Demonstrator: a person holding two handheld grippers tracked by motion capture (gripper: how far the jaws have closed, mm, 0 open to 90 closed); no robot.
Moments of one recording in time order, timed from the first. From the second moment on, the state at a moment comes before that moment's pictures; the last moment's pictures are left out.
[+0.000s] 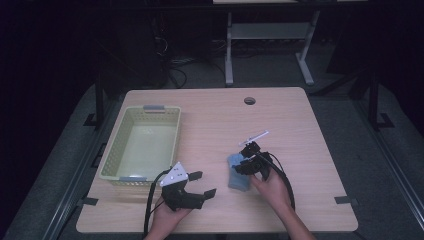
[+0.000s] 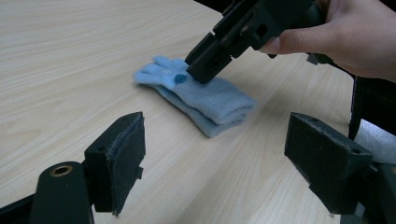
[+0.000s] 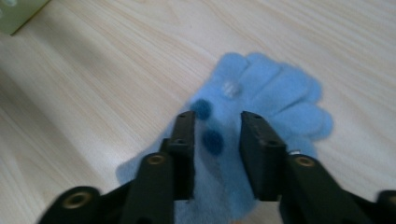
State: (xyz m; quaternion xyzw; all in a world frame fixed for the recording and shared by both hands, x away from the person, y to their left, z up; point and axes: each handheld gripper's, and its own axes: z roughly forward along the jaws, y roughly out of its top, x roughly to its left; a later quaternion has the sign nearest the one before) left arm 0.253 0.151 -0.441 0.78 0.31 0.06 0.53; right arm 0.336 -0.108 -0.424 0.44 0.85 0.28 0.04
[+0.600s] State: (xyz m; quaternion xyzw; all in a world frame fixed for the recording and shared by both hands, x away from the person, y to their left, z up) left arm 0.254 0.150 -0.443 0.78 0.32 0.06 0.53; right arm 0.343 -0.109 -0.431 0.44 0.85 0.29 0.03
